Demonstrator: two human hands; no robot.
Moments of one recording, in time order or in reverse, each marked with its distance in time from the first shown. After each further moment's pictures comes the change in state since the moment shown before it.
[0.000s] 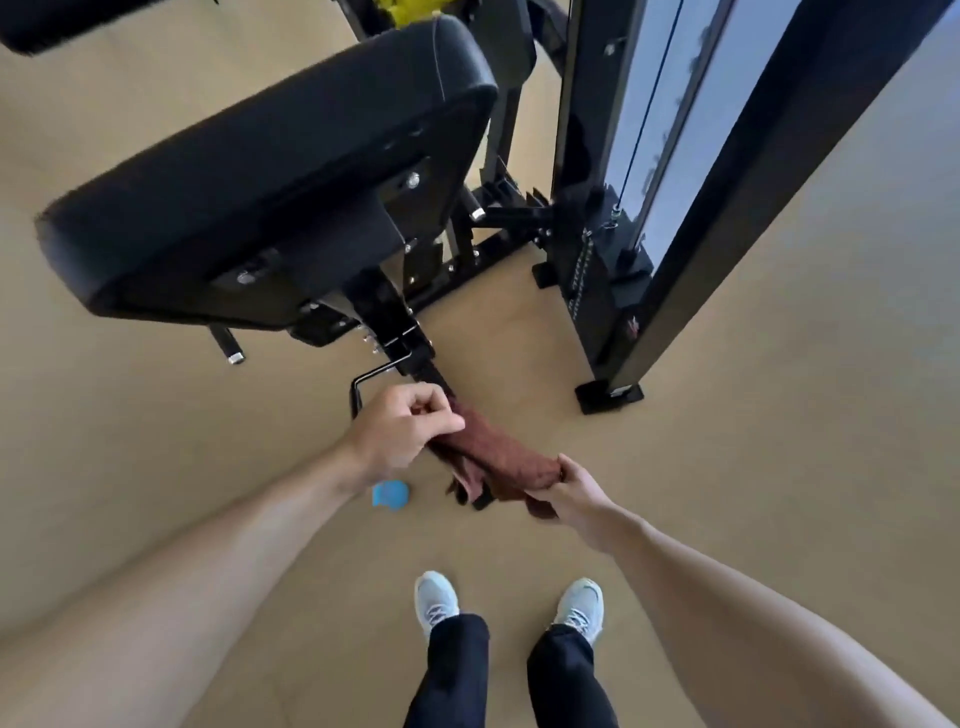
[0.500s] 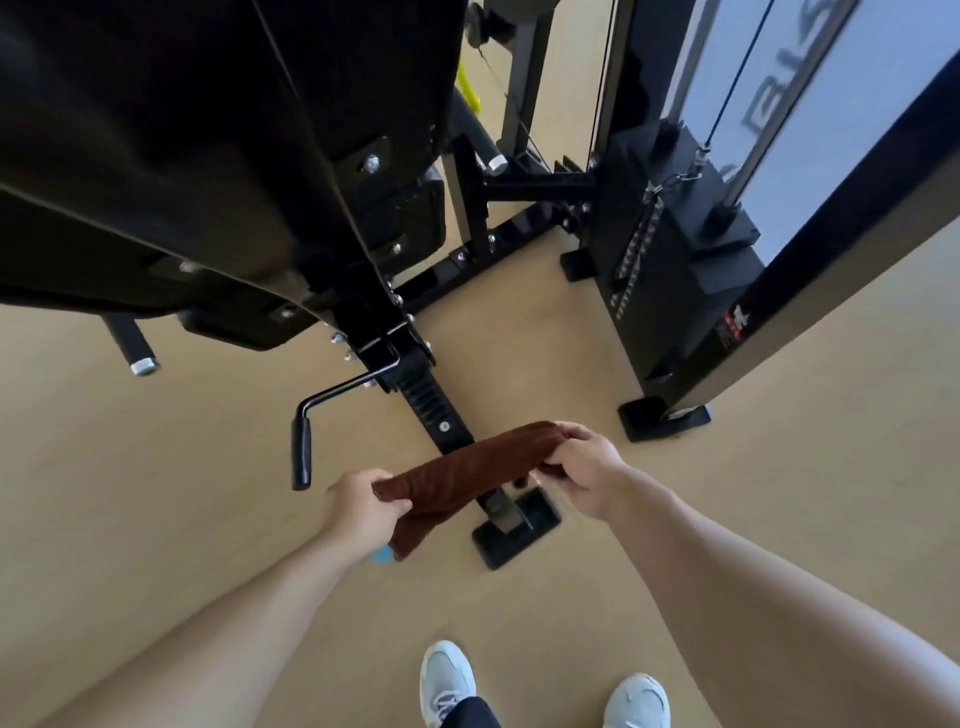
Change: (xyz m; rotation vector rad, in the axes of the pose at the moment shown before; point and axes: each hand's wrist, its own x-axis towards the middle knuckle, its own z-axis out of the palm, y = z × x) left_hand 0.181 -0.254 0.021 0.335 0.347 -0.362; right_hand 0.243 -0.002 0.026 0.467 0.141 0.118
